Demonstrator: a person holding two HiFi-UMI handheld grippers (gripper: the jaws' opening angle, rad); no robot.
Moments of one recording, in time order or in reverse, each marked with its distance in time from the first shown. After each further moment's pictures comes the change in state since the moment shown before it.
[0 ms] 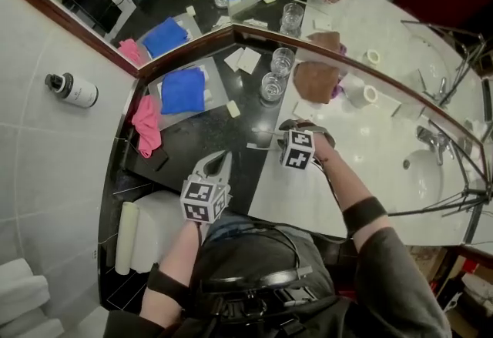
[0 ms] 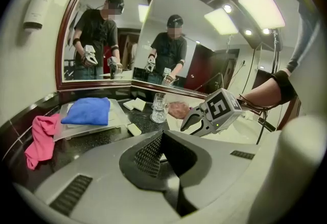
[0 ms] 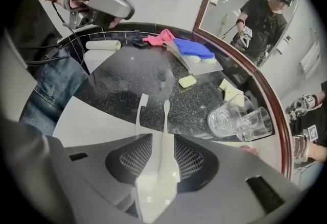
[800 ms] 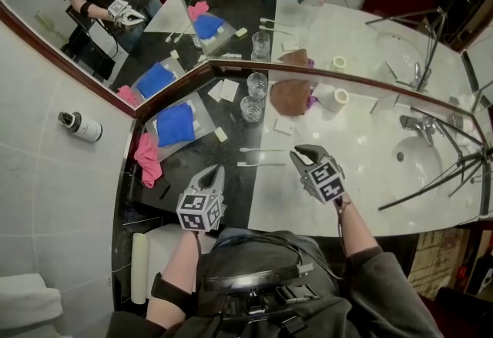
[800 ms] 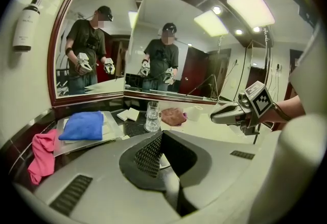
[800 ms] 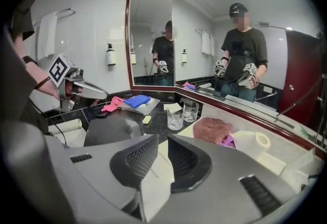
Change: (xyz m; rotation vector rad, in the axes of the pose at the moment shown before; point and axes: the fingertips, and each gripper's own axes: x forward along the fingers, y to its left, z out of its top) left arm -0.014 -0.028 0.032 0.067 -0.037 -0.032; right arm -0.171 0.005 -0.040 0.760 -0.548 -0.343
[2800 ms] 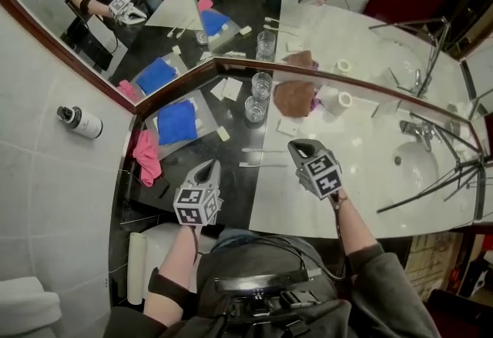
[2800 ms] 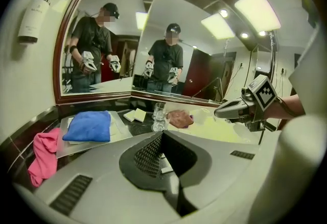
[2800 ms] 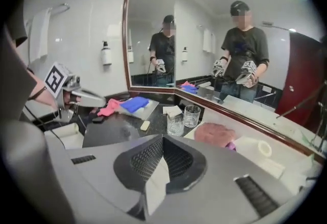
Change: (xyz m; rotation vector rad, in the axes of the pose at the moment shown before) left arm 0.006 0.038 0.000 -0.047 -0.019 0.023; right arm 0.021 0.004 0.036 0.023 0.030 -0.019
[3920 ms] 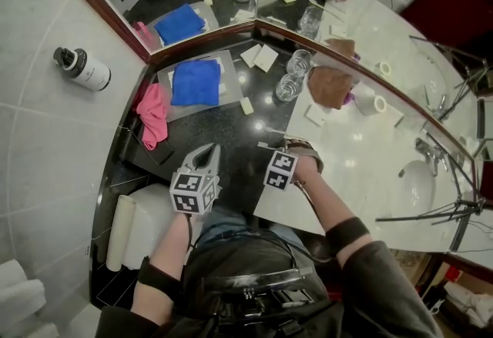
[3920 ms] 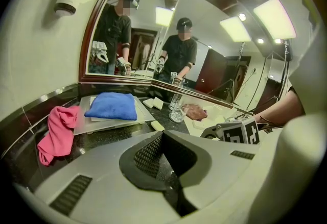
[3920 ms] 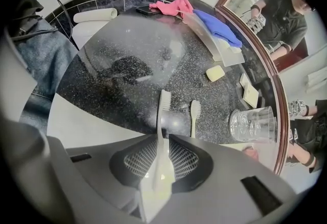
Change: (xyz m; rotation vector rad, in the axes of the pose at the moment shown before) left arm -0.018 0.069 -0.052 -0.132 0.038 0.071; right arm 0.150 0.088 -0.147 -0.901 0.752 0.157
